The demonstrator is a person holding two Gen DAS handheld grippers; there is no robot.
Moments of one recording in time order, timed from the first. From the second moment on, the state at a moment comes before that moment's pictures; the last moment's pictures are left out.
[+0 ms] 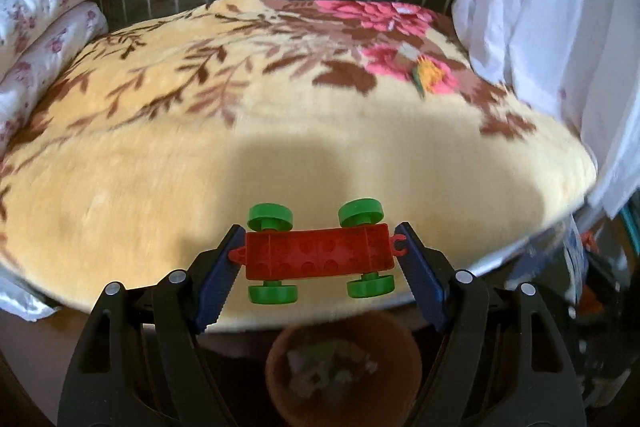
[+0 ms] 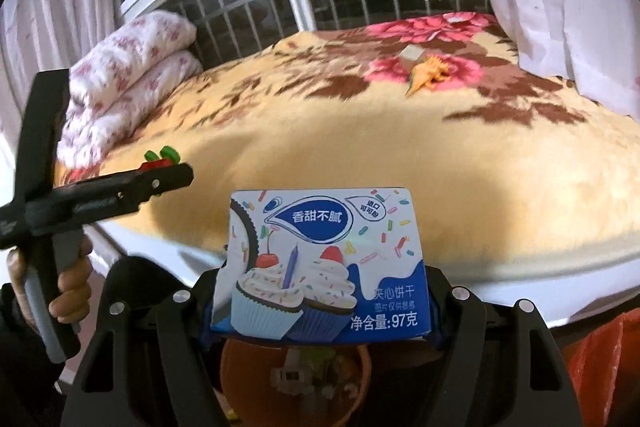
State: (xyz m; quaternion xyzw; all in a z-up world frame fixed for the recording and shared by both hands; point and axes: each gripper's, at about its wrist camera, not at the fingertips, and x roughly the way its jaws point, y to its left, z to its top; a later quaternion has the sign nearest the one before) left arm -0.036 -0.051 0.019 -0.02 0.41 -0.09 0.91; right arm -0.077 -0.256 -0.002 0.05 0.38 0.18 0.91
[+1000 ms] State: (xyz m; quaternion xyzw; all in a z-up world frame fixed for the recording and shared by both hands) left arm -0.089 -0.050 -0.121 0.00 0.56 -0.12 0.82; right arm -0.122 -0.220 -0.099 0.02 0.51 0.18 0.84
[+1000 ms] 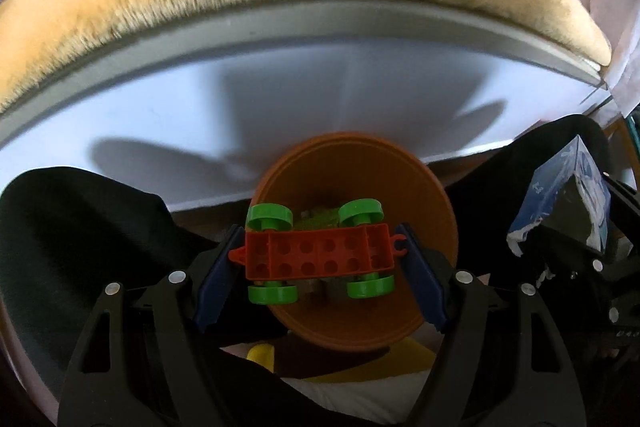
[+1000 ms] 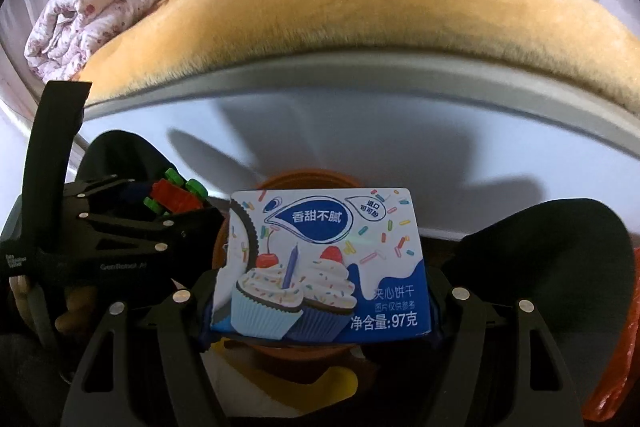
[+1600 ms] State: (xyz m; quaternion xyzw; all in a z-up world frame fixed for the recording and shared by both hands) left arm -0.074 -0.044 -0.142 -0.01 0.60 -0.11 0.79; right arm -0.120 -0.220 -0.103 0.00 0.52 0.18 0.83
